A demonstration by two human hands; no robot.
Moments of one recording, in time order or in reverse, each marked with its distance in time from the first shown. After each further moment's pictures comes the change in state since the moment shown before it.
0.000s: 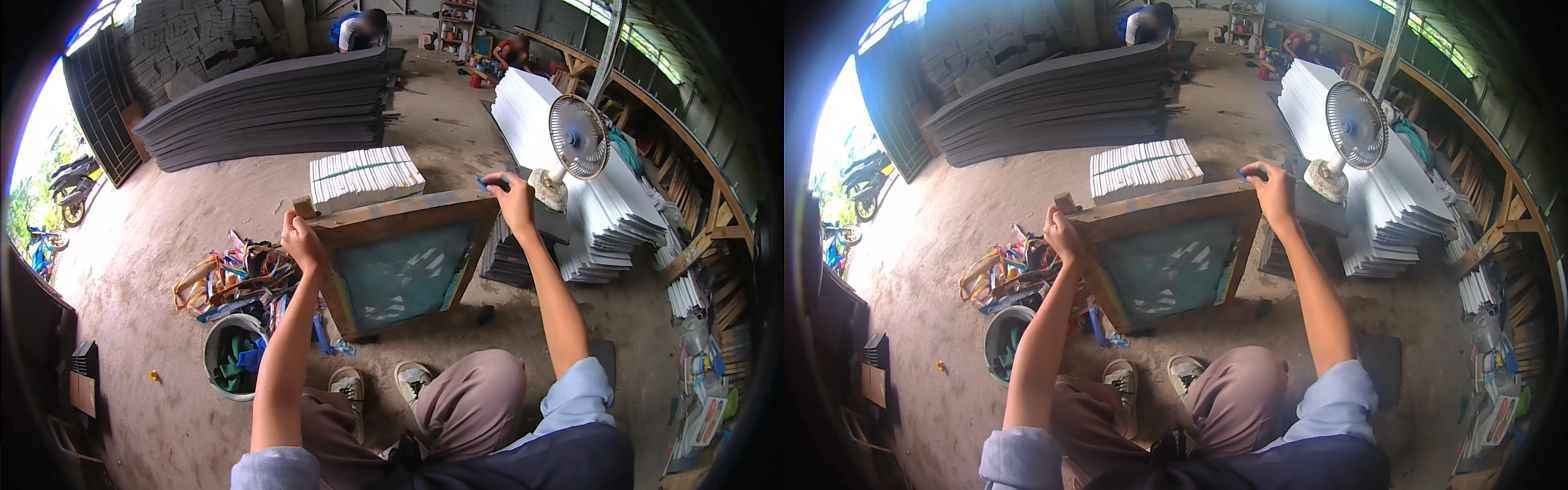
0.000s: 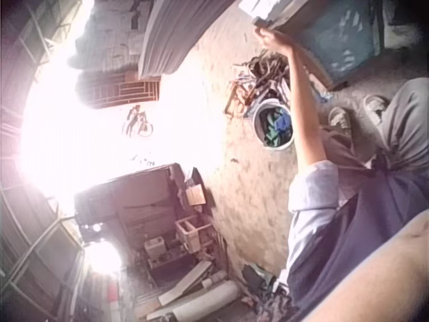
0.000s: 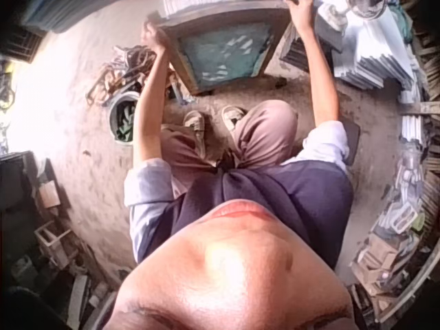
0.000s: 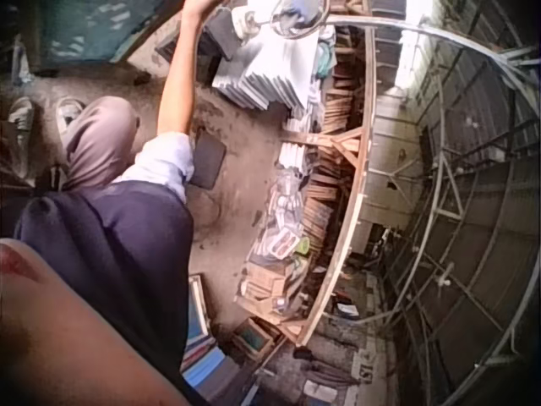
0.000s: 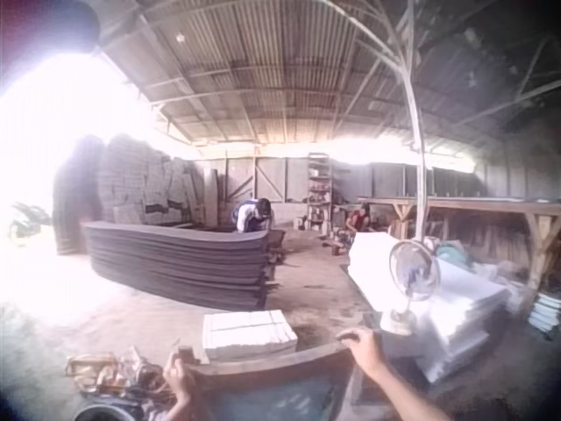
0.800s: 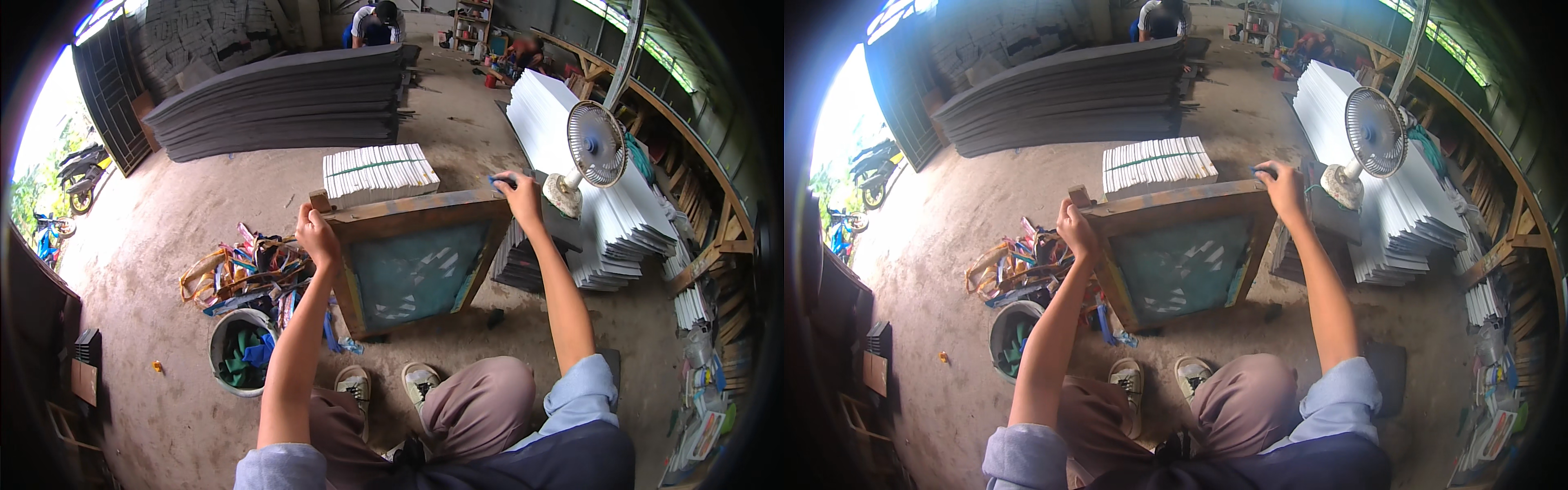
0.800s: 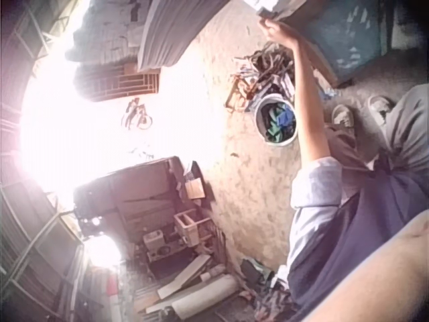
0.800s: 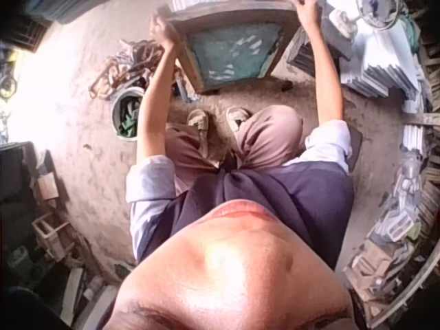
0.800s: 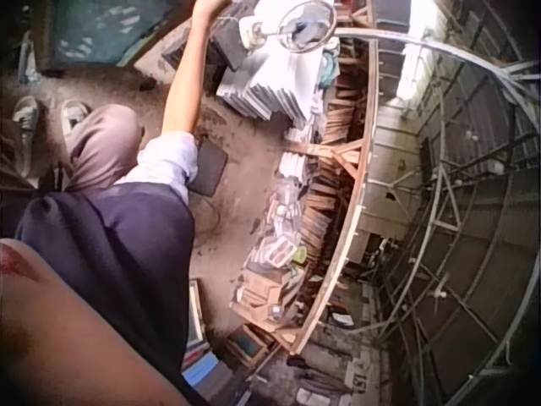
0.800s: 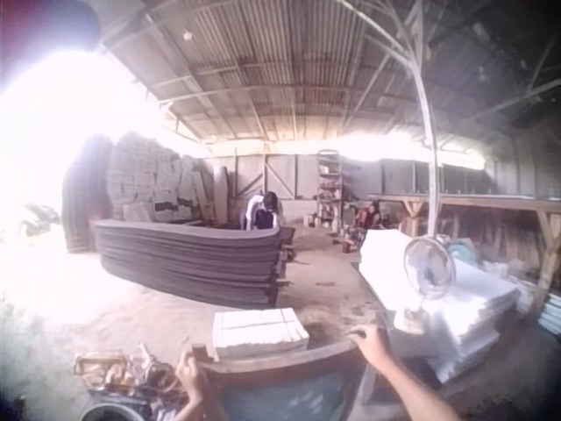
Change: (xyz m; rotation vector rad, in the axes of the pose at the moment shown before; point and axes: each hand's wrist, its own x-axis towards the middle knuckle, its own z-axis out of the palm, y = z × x) left_hand 0.004 -0.006 0.008 -0.004 -0.026 -0.023; right_hand 0.019 0.022 0.019 -0.006 -0.144 0.031
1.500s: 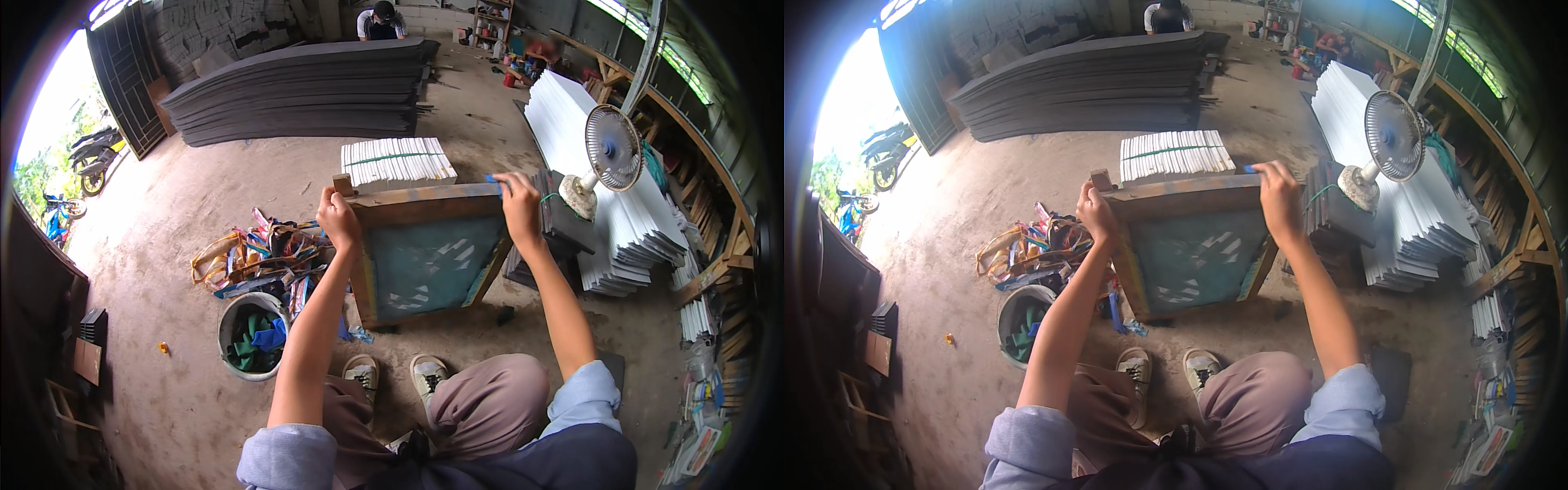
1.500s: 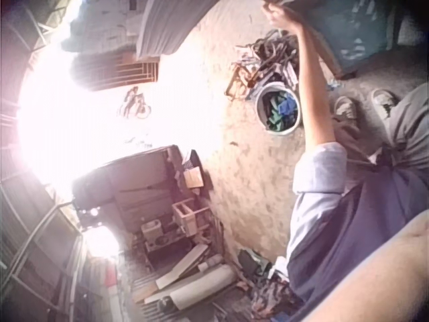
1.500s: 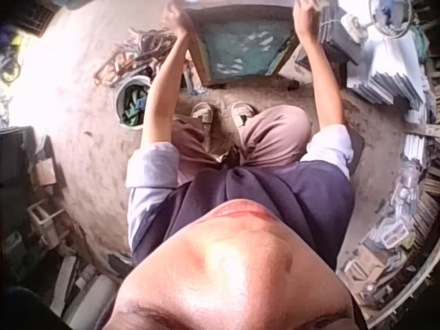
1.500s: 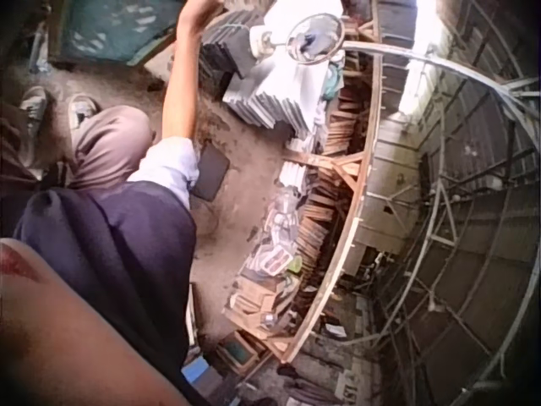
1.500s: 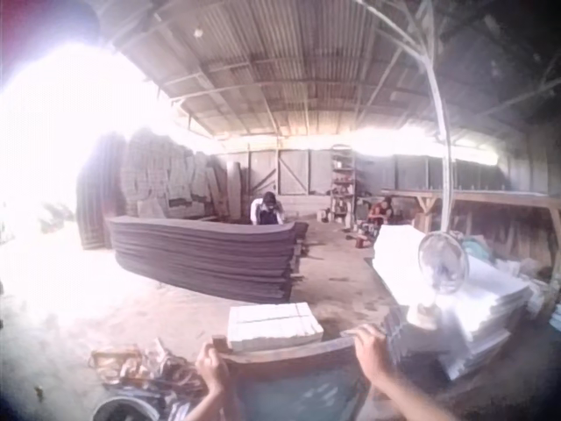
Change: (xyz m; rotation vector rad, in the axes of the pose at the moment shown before) left_hand 0.002 0.010 -0.002 0.004 0.077 0.000; right_hand -0.030 -0.064 0.029 -0.163 0.191 -0.299
